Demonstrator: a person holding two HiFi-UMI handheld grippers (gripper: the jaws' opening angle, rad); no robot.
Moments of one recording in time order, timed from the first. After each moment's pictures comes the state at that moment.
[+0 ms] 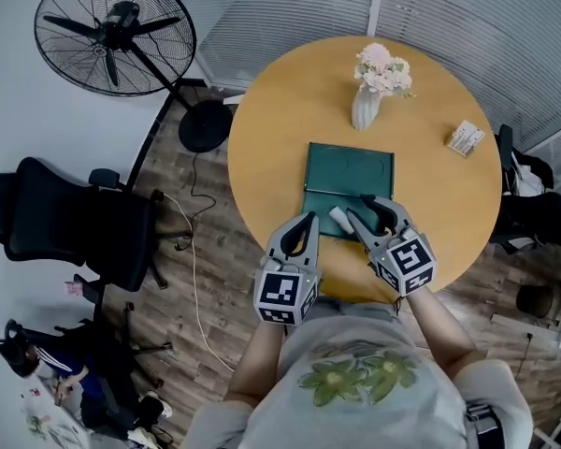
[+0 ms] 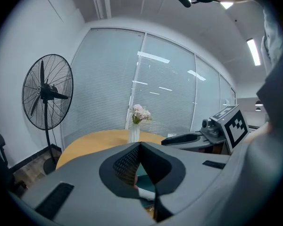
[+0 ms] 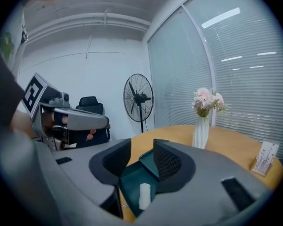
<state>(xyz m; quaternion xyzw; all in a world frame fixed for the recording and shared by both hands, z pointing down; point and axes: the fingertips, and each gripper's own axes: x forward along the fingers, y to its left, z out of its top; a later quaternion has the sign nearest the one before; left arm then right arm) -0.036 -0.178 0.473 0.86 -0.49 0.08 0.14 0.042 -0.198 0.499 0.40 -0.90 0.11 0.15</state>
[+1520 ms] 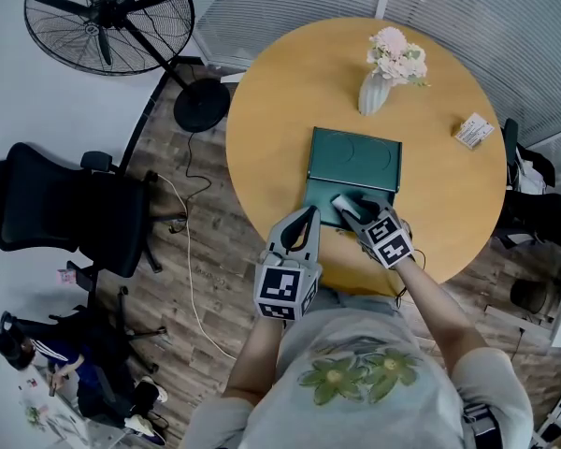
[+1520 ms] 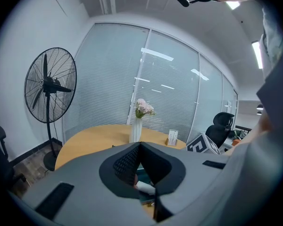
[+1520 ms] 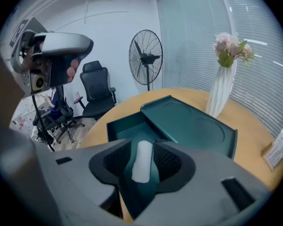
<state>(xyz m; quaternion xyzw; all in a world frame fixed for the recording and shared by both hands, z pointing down) -0.048 -0.183 0.500 0.85 -0.49 0.08 0.17 0.031 -0.199 0.662 0.32 -0.87 0.16 0.35</state>
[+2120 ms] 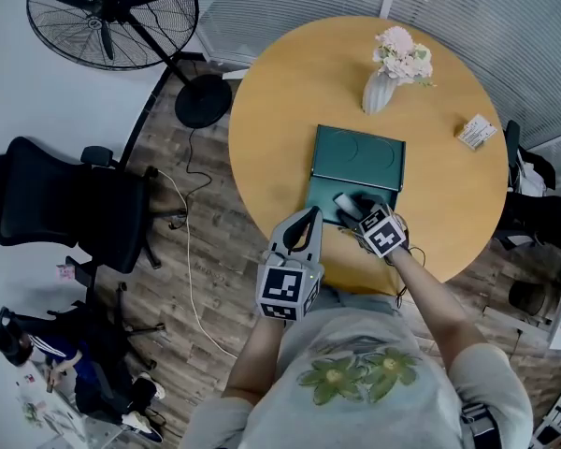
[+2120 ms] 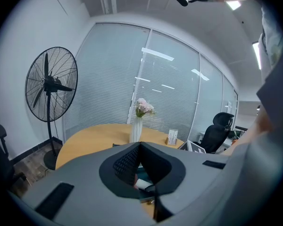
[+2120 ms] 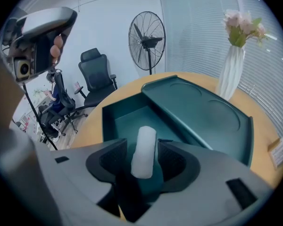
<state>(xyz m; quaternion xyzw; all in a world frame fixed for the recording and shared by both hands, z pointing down) -0.052 -0.178 0.504 0.85 -0.49 0.09 0.18 0.029 -0.194 0.709 0.29 -0.84 0.20 0.42</state>
